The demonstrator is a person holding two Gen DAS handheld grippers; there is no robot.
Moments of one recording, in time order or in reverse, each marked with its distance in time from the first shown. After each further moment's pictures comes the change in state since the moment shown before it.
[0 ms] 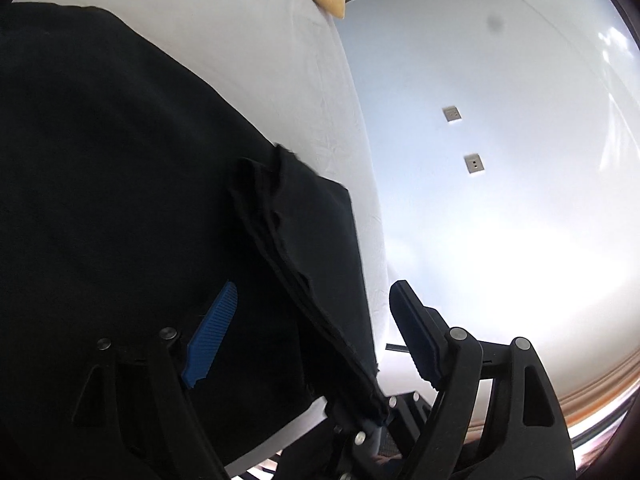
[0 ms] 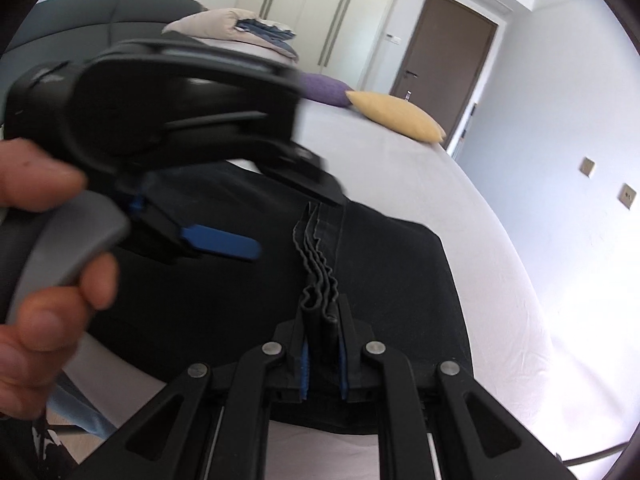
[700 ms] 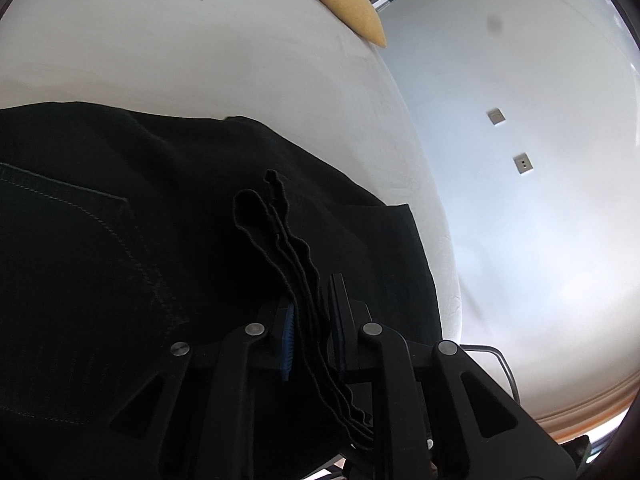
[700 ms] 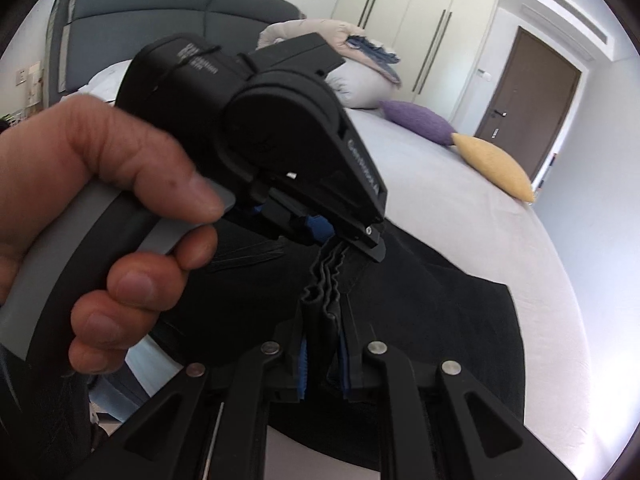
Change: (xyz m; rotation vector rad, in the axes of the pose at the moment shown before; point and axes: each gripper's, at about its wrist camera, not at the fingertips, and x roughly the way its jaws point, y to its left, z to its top) left arm -0.108 0.052 0.040 0.090 -0.067 0.248; right arm 0.010 0.112 0.035 -0.180 -0.034 0.247
